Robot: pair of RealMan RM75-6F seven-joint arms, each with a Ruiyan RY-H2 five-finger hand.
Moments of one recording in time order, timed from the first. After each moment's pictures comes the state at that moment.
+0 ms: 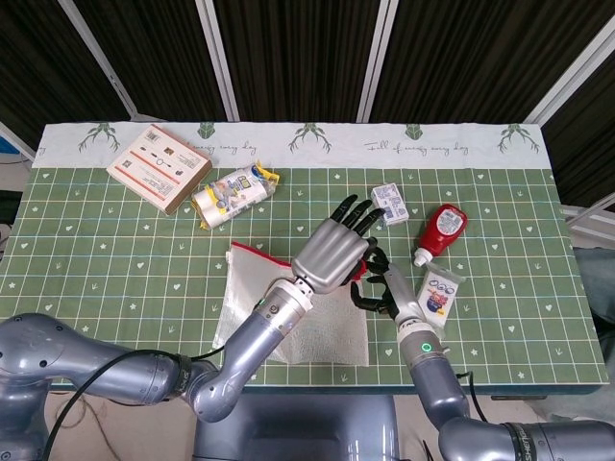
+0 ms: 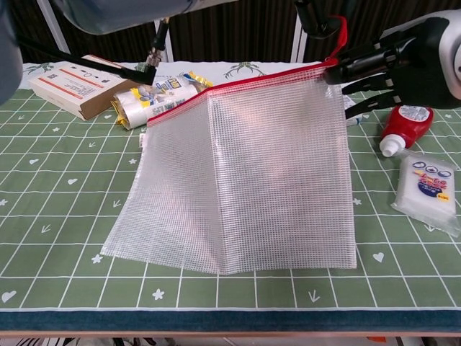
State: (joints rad) left arm -1.34 -1.59 -0.37 -1.80 0.64 1.15 0.81; right arm 0.75 -1.36 0.50 -2.30 -0.20 1.35 -0.09
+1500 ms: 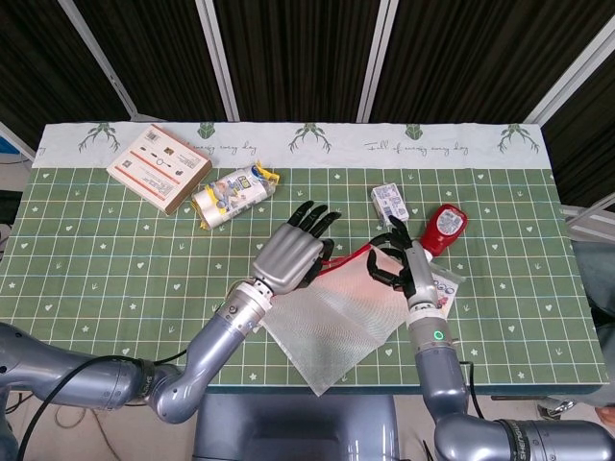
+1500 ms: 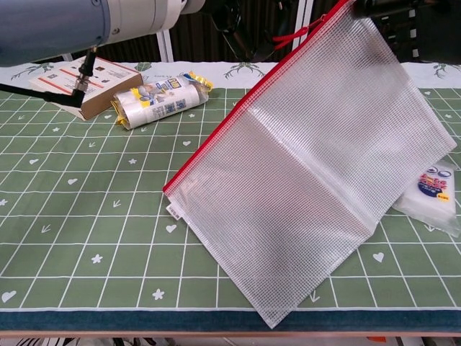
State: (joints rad) left arm -1.20 -1.50 -0.27 -1.88 0.72 1.16 0.69; right arm 0.71 -1.44 0.61 -2.26 -0.29 1.50 0.00
